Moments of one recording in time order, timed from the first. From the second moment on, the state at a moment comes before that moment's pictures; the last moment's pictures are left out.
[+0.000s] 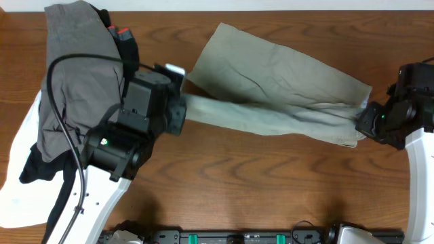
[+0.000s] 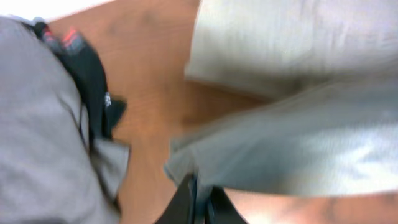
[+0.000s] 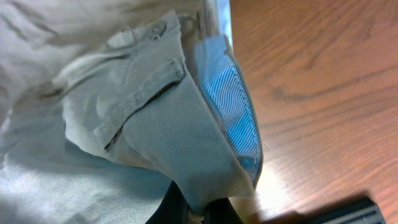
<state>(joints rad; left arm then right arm) -0.41 1.18 1.25 -0.87 -0.13 -0.02 -0.22 1.33 1.31 -1.28 0.01 0.35</state>
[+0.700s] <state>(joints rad) -0.41 1.19 1.26 -0.73 -0.14 -0.02 -0.22 1.27 1.43 -1.43 -0.07 0.33</state>
